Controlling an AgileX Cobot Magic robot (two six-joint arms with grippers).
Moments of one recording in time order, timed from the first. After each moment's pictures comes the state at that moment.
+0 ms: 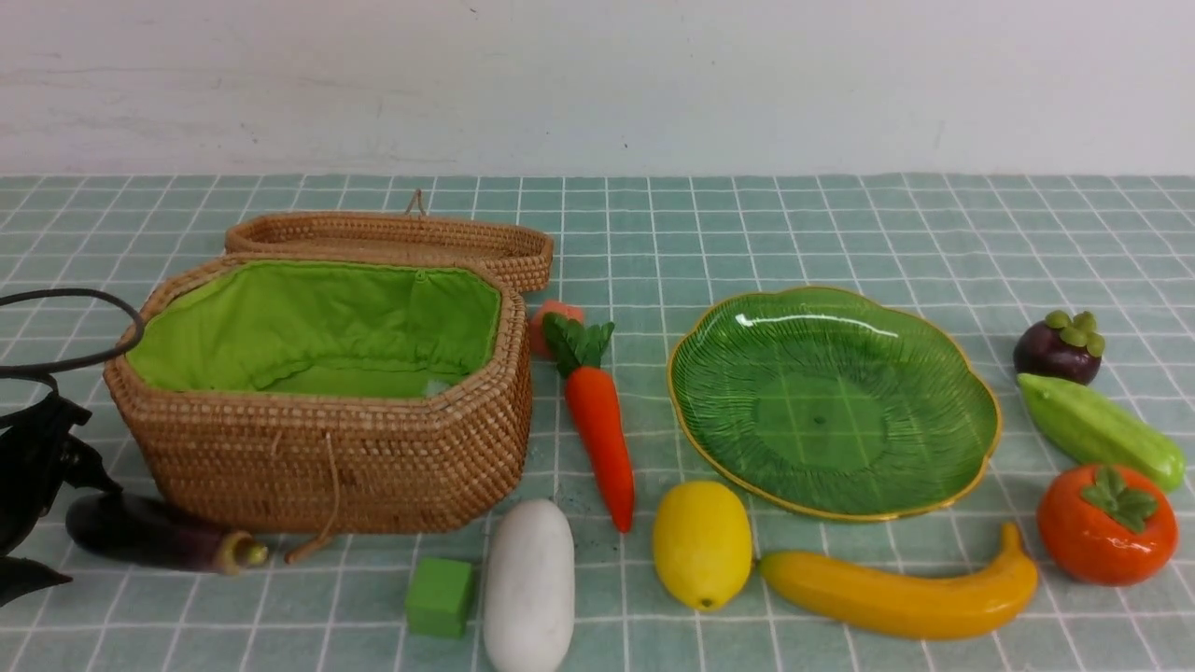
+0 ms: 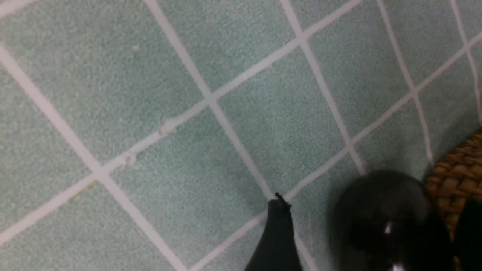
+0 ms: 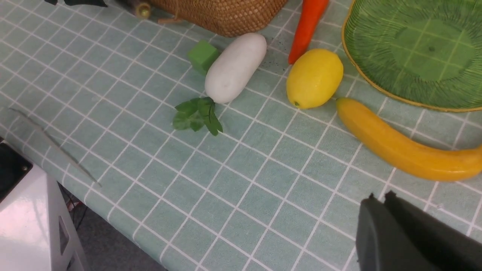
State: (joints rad) right arm 0.17 0.57 -0.98 0.49 1.25 -0.33; left arm 0.36 1.65 -0.79 -0.62 0.31 -0.23
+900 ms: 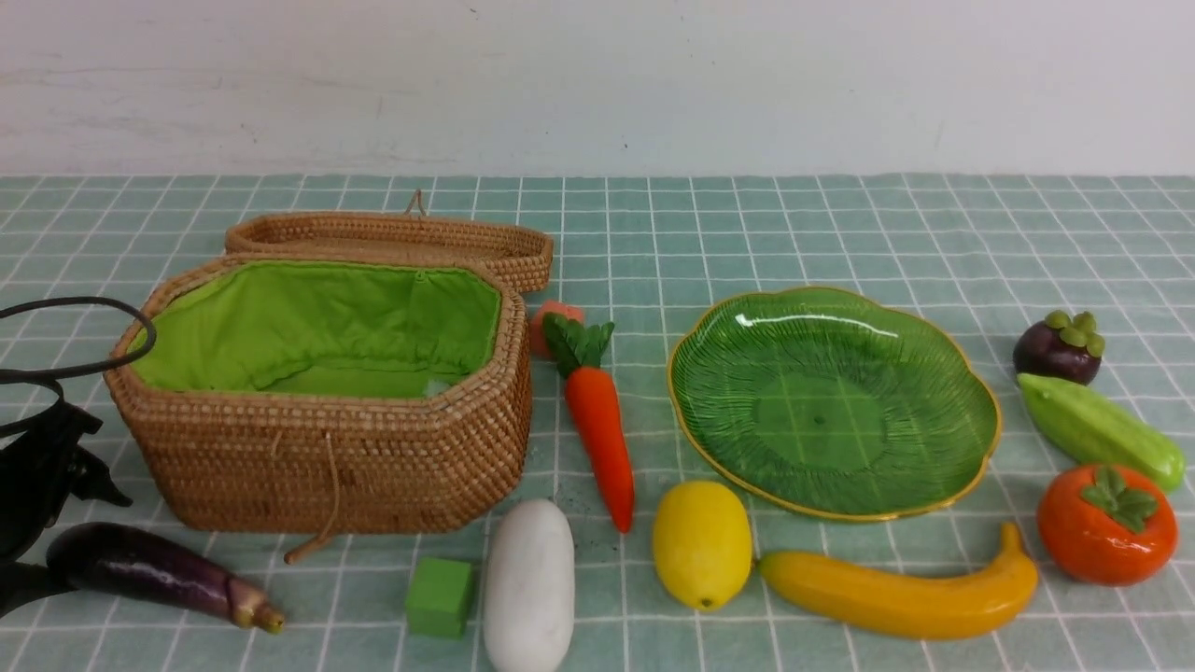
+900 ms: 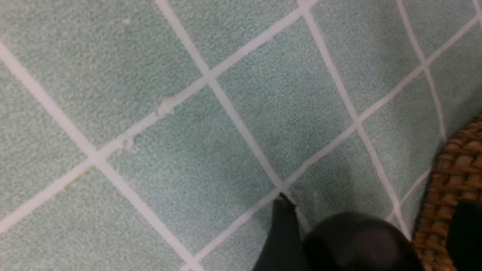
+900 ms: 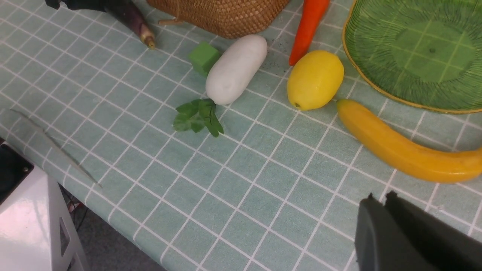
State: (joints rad) right arm 0.17 0.57 -0.98 0.49 1.25 -0.33; left arm 0.36 1.66 -0.79 -0.63 0.34 -0.18
